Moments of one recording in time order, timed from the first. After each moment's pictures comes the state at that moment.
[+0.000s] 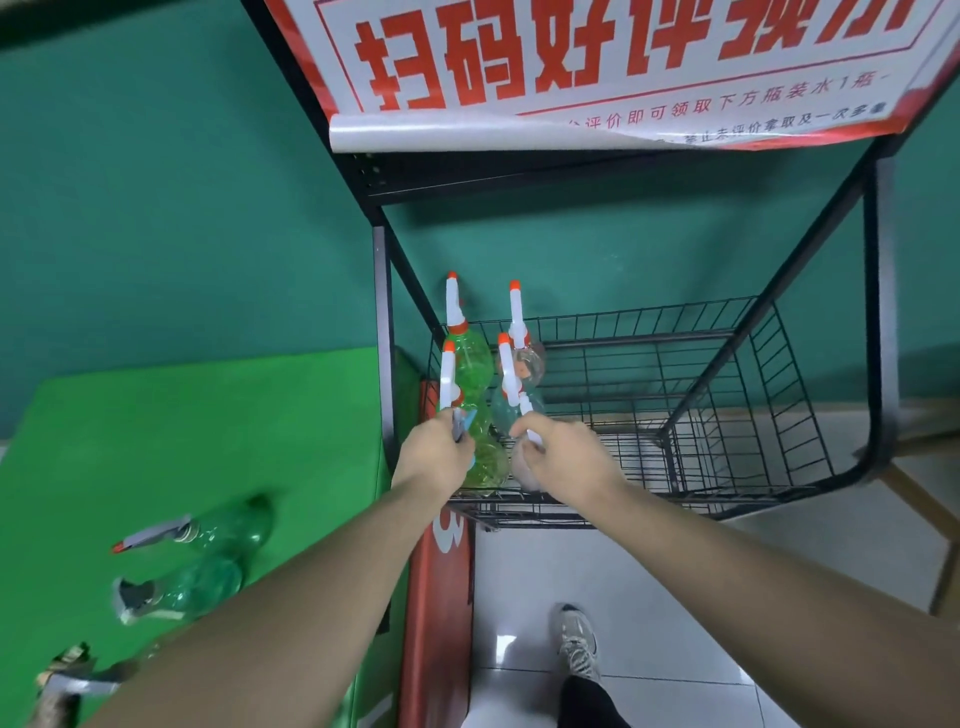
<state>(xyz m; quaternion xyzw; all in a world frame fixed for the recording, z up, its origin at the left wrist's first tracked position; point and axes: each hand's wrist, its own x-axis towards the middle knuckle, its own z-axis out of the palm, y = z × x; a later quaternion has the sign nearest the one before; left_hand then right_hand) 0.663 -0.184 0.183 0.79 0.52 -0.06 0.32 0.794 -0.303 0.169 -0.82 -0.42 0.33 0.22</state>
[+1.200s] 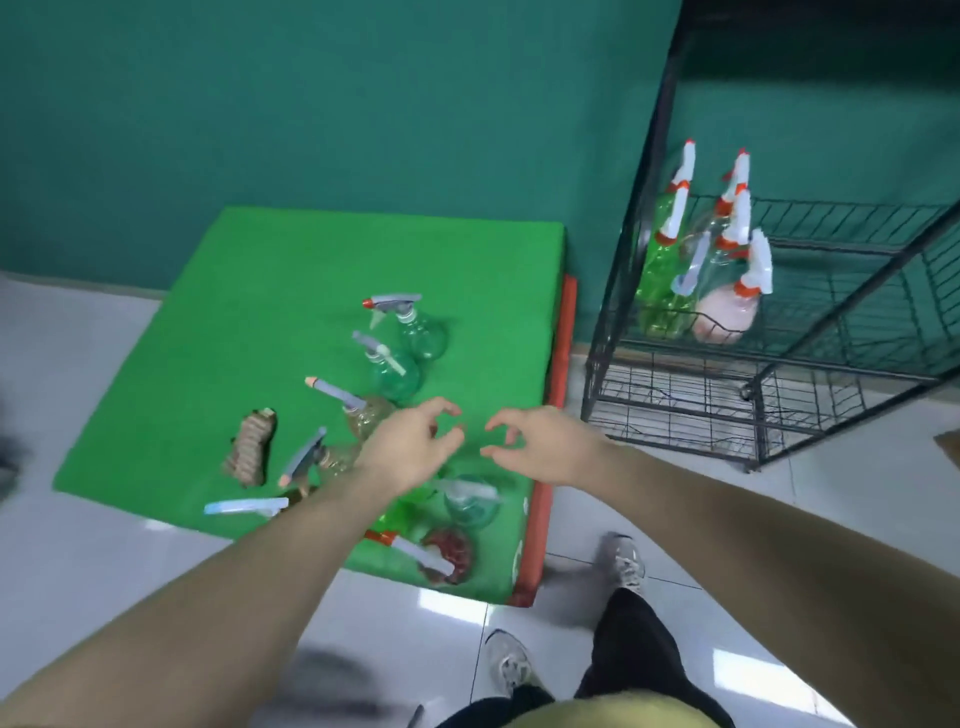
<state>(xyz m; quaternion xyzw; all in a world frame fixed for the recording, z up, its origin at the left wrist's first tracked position) 0.236 -0.227 0.207 0.83 0.47 -0.06 0.30 0.418 -0.314 0.201 -0.69 -0.62 0.38 0.05</state>
